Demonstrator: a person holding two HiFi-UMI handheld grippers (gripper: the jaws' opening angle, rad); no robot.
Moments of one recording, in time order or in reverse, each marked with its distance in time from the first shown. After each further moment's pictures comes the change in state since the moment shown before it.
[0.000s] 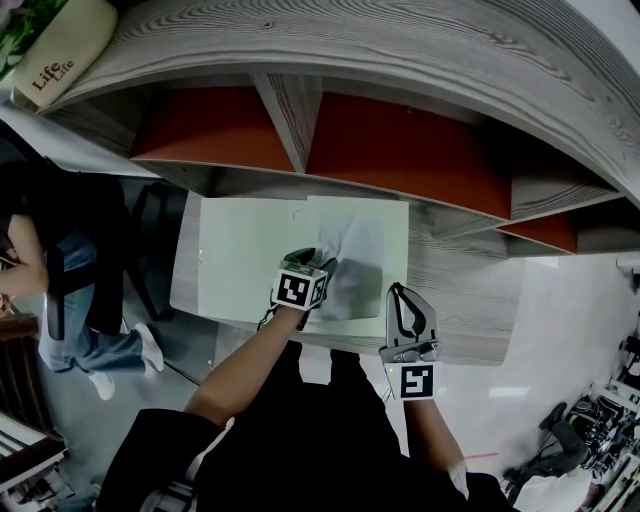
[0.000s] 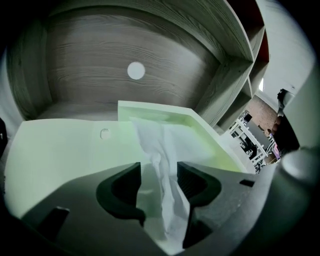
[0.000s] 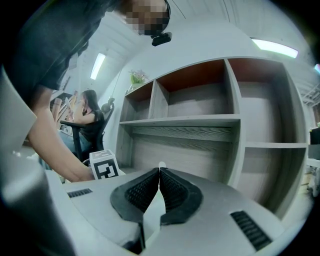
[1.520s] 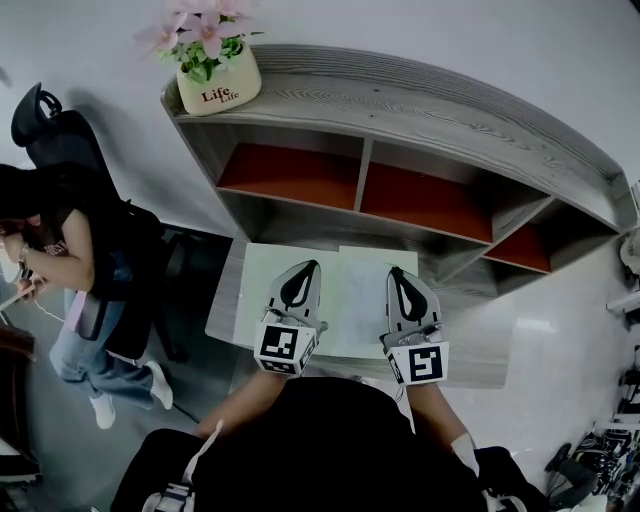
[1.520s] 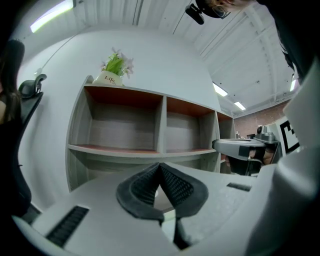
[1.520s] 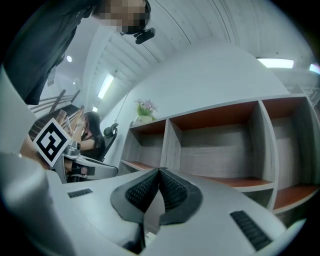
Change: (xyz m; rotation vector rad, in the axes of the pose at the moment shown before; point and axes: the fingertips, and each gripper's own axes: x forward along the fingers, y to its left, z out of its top) left arm -0.300 -0.028 0.143 0.265 -0.907 0.160; right arm 0.036 0.020 0.162 0.056 -0.265 -0.037
